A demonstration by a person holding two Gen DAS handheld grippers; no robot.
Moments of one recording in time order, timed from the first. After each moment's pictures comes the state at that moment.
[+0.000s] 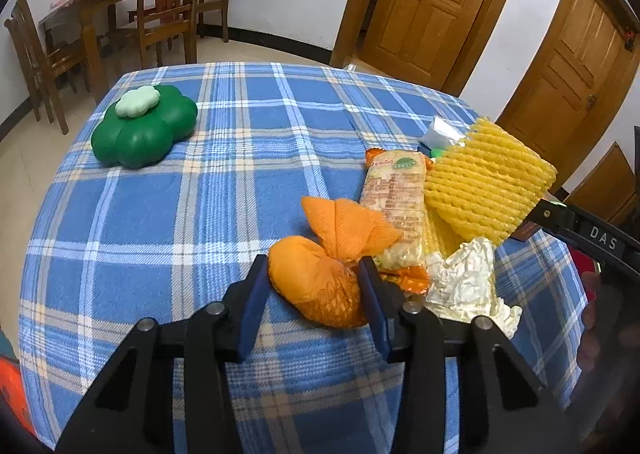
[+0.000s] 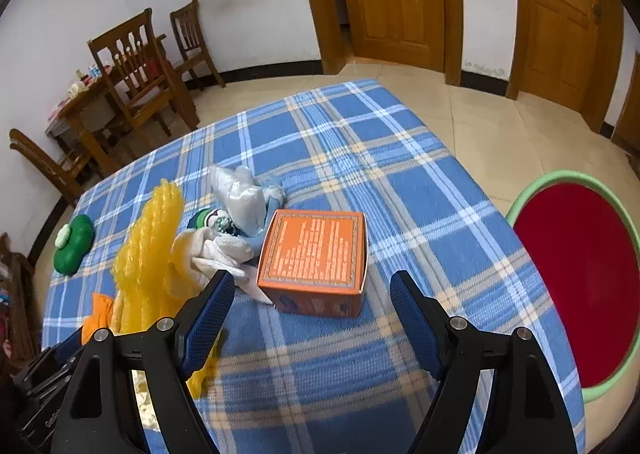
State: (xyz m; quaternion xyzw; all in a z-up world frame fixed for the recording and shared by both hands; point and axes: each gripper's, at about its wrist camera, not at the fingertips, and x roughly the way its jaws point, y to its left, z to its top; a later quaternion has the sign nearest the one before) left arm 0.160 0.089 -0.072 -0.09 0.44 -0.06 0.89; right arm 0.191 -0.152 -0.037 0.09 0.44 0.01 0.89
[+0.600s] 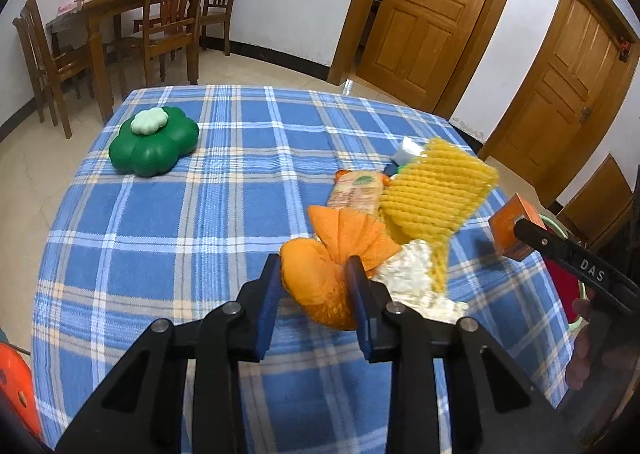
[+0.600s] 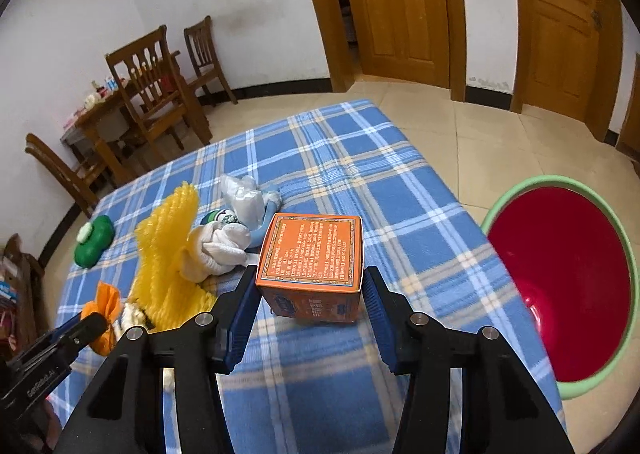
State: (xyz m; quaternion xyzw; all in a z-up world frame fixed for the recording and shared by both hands) left arm 0.127 0.074 -0.036 -0.11 0.41 -0.06 0.90; right arm 0.146 -0.177 -0.016 0.11 0.40 0.03 0.91
